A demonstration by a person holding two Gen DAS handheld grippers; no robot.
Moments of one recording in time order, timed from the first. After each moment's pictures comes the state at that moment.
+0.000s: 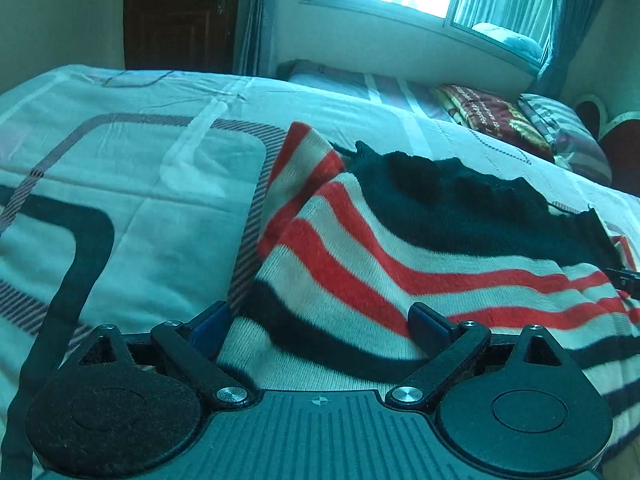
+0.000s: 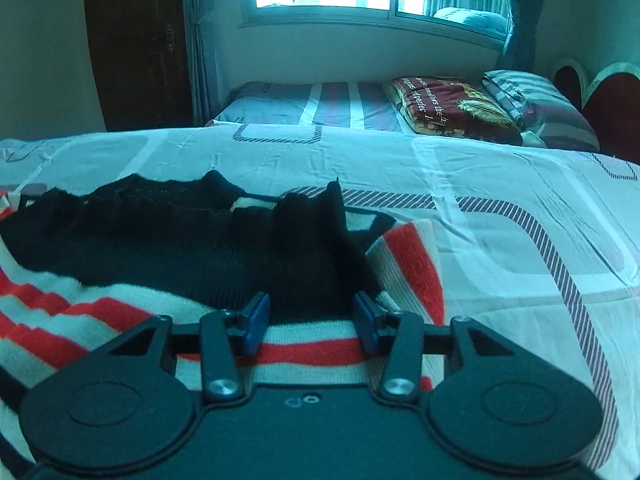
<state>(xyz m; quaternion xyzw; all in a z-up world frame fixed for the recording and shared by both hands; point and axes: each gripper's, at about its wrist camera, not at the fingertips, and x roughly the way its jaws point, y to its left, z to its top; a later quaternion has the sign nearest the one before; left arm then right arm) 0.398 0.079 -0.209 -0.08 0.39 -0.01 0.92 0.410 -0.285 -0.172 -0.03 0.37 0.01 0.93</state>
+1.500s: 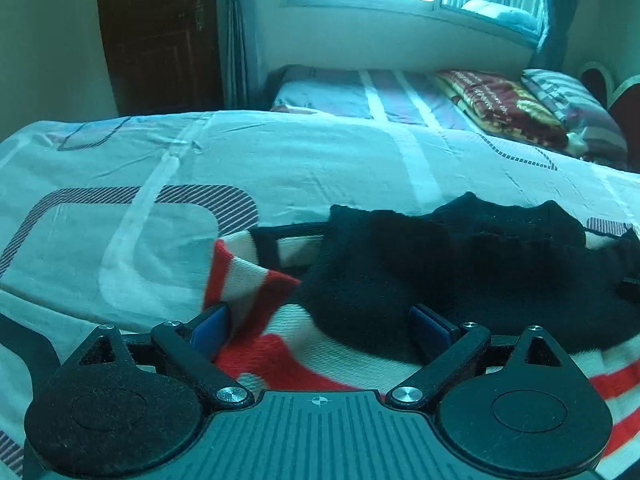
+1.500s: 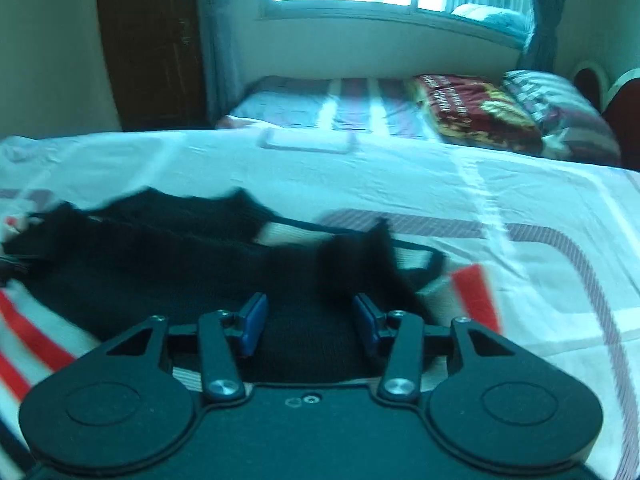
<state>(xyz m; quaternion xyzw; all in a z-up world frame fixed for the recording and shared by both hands) 0.483 0.046 -0.201 0.00 0.38 0.00 0.92 0.449 -0.278 -0.183 -0.02 0.37 0.02 0.93</state>
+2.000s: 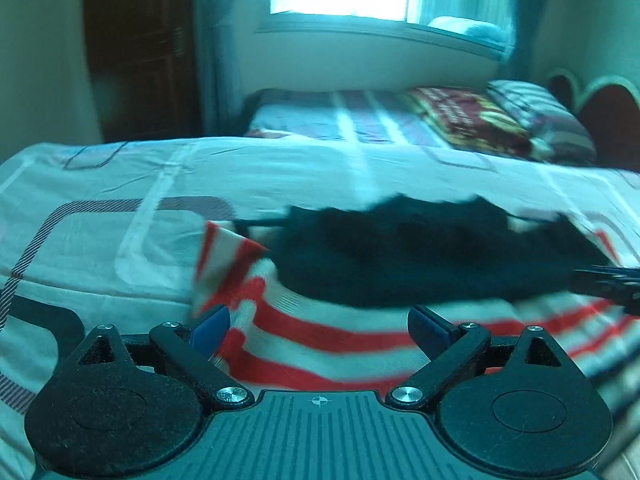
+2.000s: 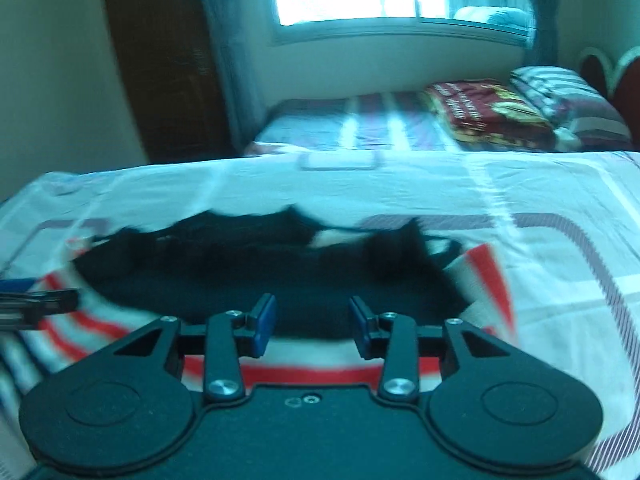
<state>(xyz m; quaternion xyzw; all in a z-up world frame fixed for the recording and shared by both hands) 0.411 0.022 -0.166 0.01 0.36 -0.04 0.93 0.382 -0.245 -0.146 0.02 0.35 0.09 0.93</state>
